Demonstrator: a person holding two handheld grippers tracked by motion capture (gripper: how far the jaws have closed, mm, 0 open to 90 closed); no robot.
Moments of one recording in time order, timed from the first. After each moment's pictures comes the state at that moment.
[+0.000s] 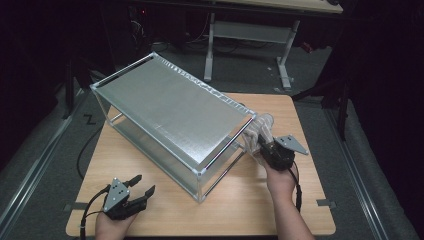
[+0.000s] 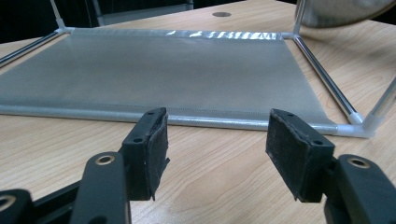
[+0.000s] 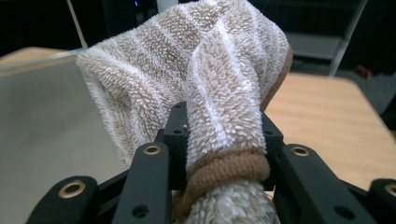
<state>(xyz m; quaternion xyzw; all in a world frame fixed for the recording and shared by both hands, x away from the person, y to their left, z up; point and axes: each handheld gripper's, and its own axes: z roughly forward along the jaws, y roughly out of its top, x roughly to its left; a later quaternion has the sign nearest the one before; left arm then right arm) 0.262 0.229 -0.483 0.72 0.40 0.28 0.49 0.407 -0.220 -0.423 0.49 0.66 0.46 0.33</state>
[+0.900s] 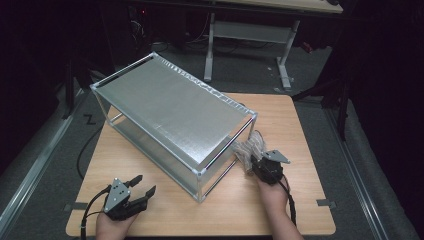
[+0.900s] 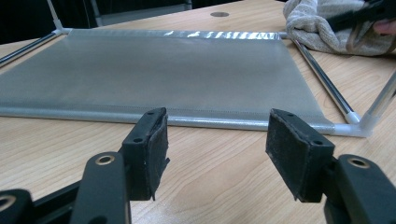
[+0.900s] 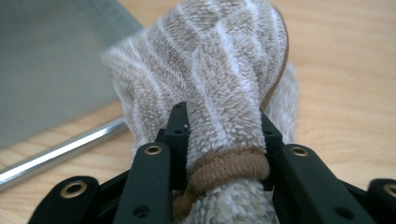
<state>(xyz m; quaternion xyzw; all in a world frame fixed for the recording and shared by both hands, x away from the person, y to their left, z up) 0.261 0.226 -0.483 0.72 0.40 0.28 0.49 0.402 -0.211 -0.490 0.51 0.72 0.37 0.29</state>
